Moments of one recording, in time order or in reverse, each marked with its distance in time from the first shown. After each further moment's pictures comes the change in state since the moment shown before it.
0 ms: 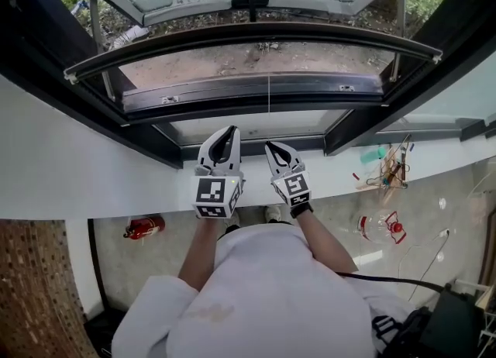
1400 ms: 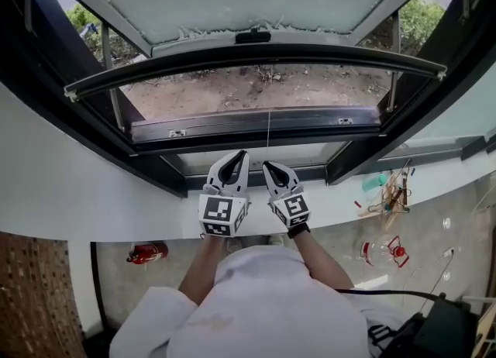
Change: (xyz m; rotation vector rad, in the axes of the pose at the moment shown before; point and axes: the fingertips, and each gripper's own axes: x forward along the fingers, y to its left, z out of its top) left arm 0.025 -0.007 0.015 0.029 -0.001 -0.069; right arm 0.020 -0.010 0.049 0.062 -0.129 0.007
